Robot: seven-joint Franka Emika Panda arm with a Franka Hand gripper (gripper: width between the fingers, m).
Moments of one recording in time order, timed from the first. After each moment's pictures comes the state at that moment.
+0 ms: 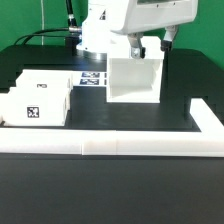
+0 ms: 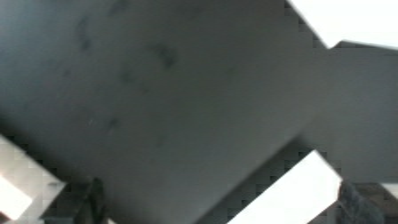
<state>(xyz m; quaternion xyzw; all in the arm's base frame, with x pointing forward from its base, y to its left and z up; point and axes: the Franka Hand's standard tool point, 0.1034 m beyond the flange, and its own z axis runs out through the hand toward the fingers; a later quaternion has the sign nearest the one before) 0.508 0.069 0.120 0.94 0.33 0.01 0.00</state>
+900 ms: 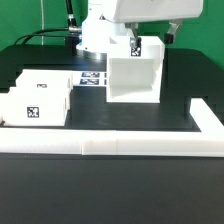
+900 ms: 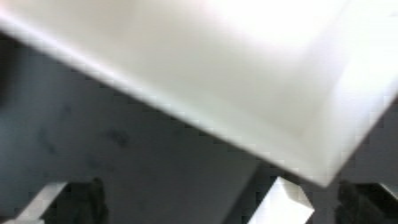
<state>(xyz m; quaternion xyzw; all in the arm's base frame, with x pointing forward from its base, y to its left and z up) 0.457 0.072 0.128 0.98 0.19 0.00 0.00</state>
